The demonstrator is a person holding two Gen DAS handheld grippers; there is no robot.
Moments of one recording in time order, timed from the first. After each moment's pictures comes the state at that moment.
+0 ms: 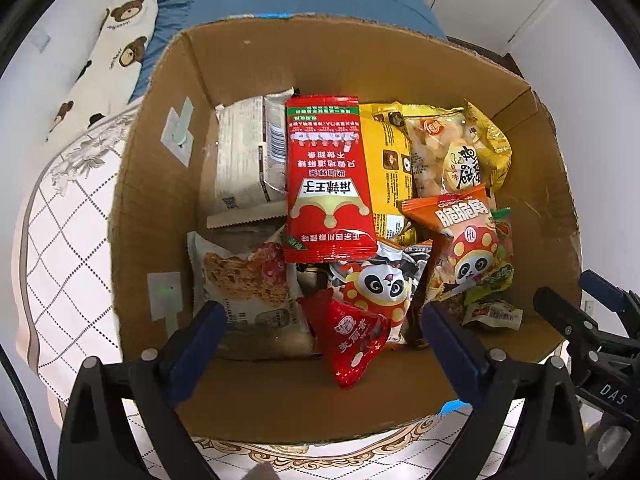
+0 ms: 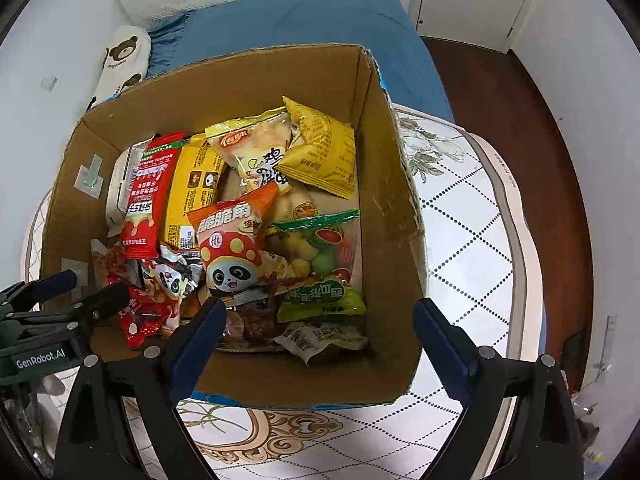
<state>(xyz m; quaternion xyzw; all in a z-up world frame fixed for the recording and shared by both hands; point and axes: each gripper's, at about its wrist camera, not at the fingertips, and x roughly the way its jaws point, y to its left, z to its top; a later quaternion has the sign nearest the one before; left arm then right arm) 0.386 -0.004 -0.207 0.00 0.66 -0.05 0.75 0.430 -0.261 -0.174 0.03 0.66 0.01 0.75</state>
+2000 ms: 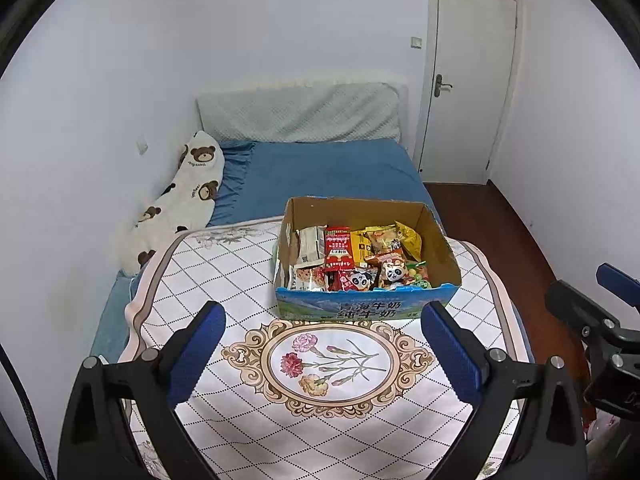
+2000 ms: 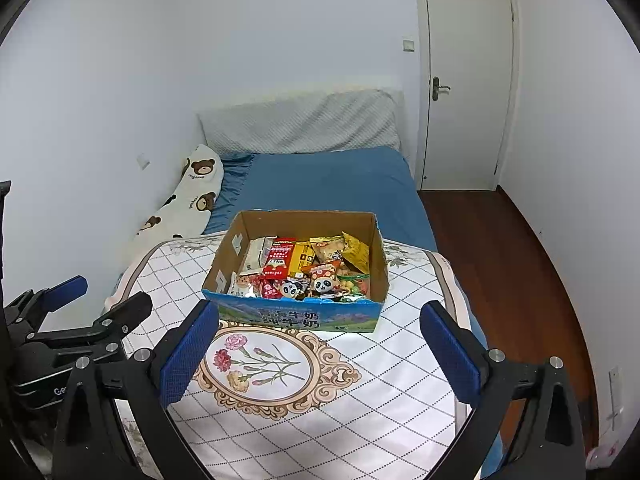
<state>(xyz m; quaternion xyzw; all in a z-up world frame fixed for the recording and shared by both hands) 0.105 0.014 0.040 0.01 0.39 -0.01 0.92 0.148 -0.244 0.109 0.01 0.40 0.06 0.91</state>
